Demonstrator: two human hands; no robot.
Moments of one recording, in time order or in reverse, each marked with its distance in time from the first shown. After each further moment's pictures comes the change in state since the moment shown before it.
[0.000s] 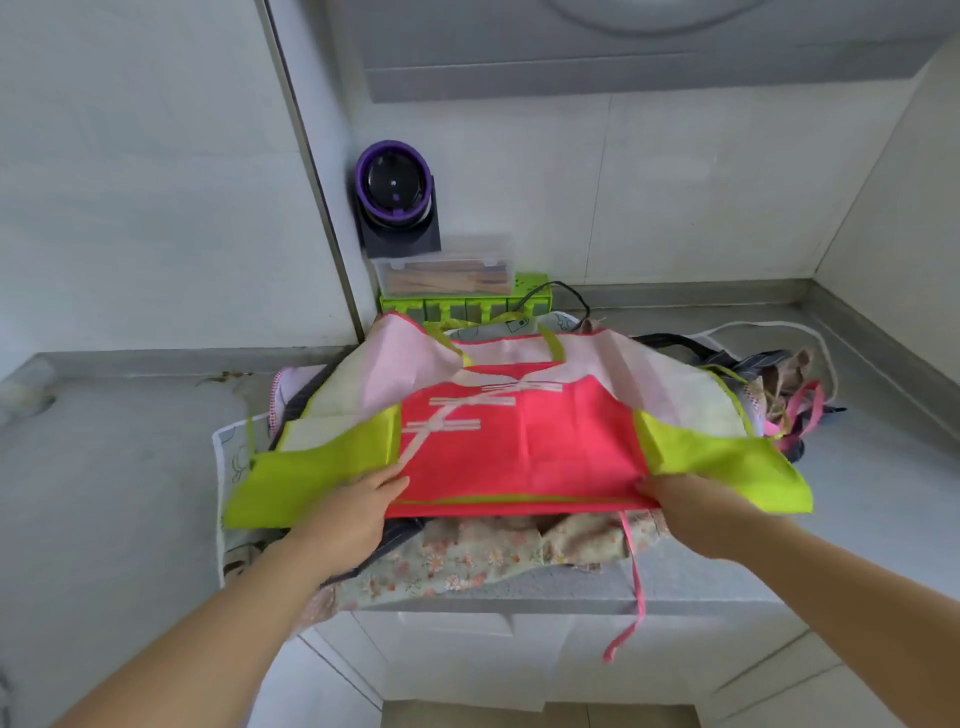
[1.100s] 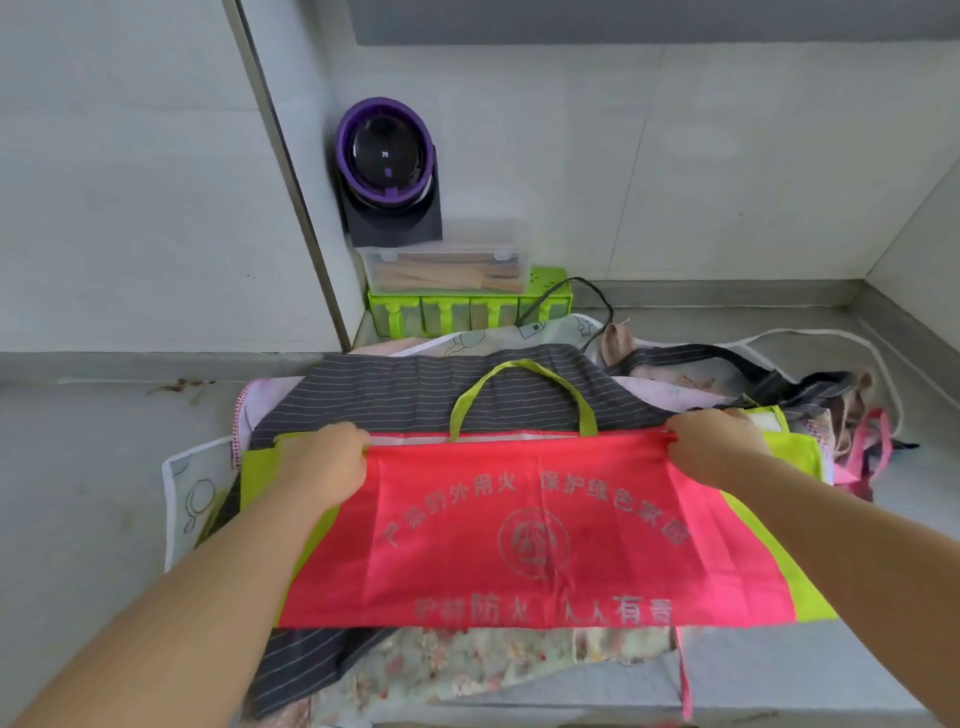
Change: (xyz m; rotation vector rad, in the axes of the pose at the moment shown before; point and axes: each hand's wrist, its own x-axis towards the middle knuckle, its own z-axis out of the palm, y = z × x) left_hand 0.139 -0.073 -0.020 0.026 0.140 -0.208; right_hand 0.142 0.039 0.000 -0.198 -0.276 0.373
